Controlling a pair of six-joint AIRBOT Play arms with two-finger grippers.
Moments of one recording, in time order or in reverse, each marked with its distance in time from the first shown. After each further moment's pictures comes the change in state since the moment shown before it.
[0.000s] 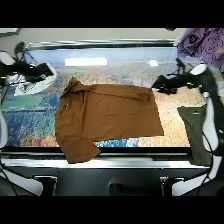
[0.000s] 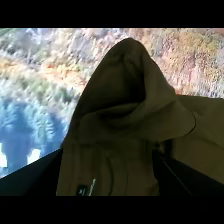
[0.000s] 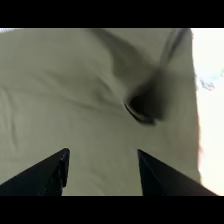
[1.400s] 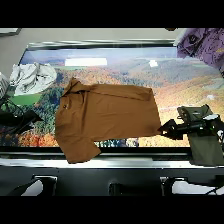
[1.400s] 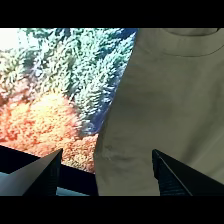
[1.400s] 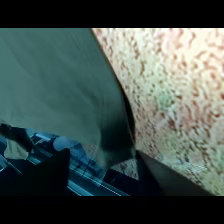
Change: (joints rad) left arm 0.202 0.683 -1.015 -0.006 -0.006 -0.048; right arm -0.316 0.208 -0.854 0.095 0.074 -0.307
